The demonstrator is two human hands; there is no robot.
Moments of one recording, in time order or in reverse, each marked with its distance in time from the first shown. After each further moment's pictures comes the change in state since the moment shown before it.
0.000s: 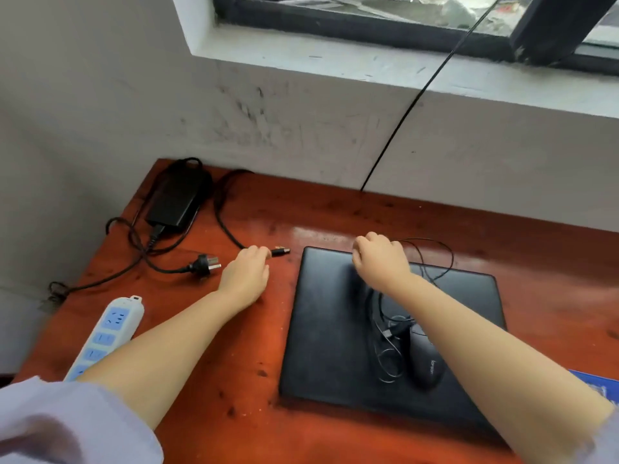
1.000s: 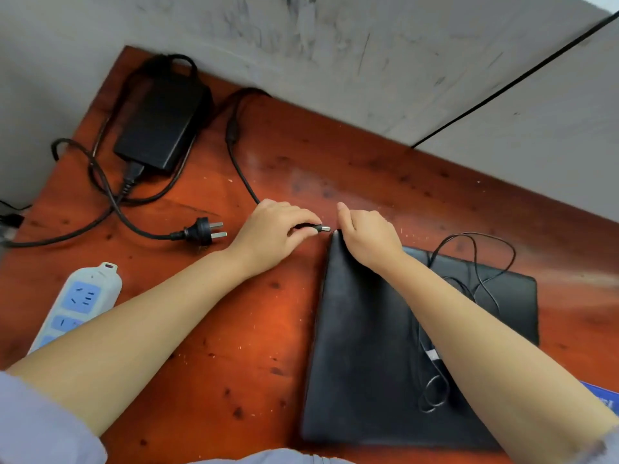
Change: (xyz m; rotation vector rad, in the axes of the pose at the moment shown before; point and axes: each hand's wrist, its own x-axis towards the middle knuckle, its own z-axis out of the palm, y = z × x) left_hand 0.040 -0.019 -0.007 -0.391 0.018 0.362; right_hand 0.060 -0.074 0.034 0.287 -0.199 0.052
